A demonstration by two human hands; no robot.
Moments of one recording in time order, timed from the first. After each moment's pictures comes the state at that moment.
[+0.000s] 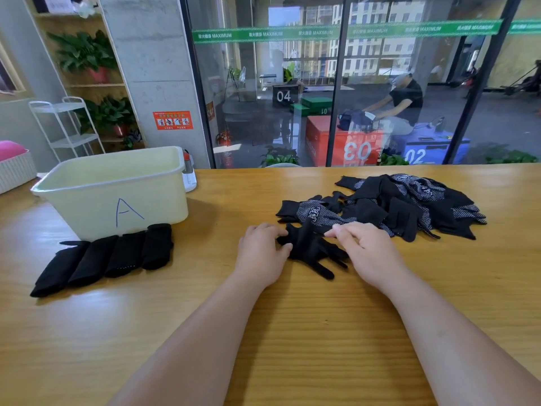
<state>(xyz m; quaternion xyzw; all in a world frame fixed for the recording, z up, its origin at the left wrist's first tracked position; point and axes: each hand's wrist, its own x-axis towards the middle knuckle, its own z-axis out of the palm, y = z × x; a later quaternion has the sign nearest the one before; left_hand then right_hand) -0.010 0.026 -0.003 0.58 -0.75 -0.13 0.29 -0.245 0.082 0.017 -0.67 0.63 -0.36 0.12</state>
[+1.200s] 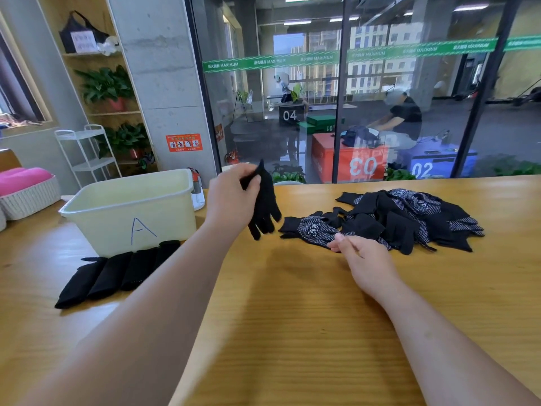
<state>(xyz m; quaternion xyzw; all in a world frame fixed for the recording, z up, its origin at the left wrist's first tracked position) 0.022 0.023 0.139 0.53 -0.69 -0.09 0.49 -0.249 0.077 0.012 -0.63 0.64 -0.42 0.14</state>
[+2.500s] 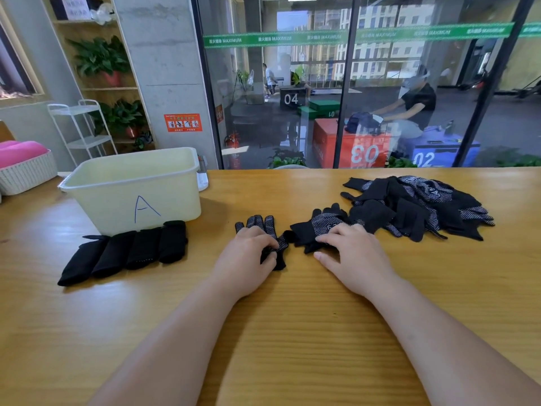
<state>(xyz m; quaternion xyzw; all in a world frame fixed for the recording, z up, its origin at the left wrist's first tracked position) 0.054 0.053 0.001 0.50 -0.82 -0.06 0.28 -0.211 0.081 0.008 -0.74 0.64 -0.18 -0.07</state>
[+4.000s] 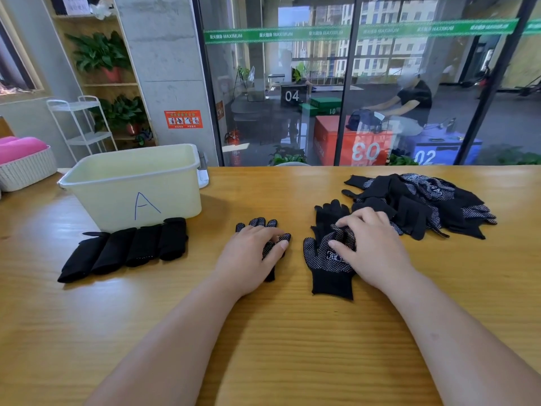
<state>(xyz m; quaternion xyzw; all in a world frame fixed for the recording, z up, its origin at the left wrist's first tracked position) 0.051 0.059 0.008 0.49 -0.82 -0.06 0.28 -0.231 0.087 0.023 -0.71 0.67 -0.23 -0.05</state>
